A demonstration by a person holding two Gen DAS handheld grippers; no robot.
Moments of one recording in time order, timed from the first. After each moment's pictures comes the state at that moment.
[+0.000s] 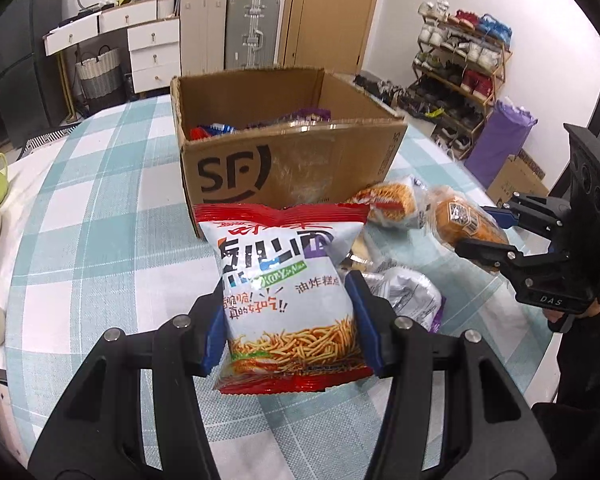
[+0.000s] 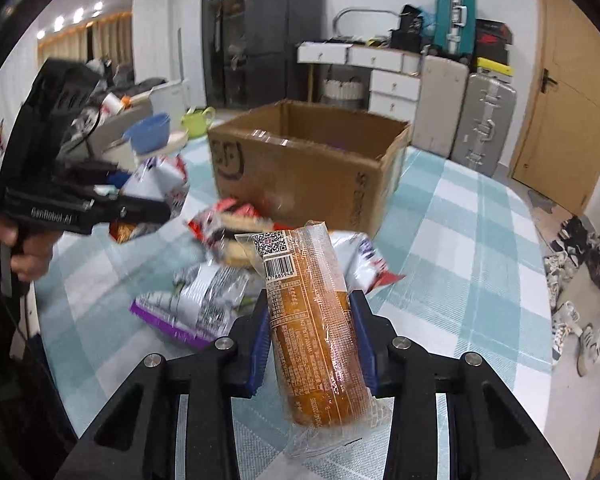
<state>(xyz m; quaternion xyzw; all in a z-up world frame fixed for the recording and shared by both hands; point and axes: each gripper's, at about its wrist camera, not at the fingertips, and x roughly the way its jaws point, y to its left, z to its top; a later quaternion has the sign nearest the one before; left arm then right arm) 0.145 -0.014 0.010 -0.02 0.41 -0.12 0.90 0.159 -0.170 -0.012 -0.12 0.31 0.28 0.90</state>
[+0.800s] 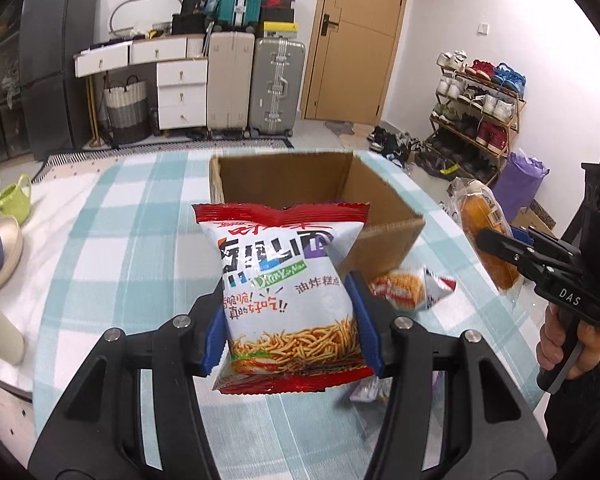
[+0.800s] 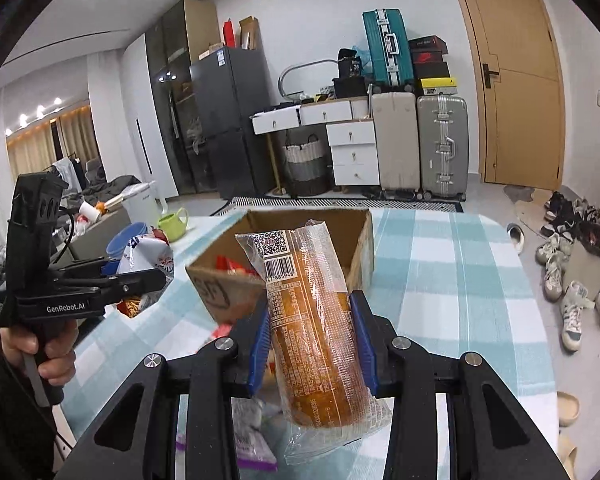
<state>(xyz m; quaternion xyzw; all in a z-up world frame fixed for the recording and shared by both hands) 0.156 0.010 0.073 -0.04 0.33 -0.08 0.94 0.184 -0.169 0.059 0.01 0.23 0.25 0.94</state>
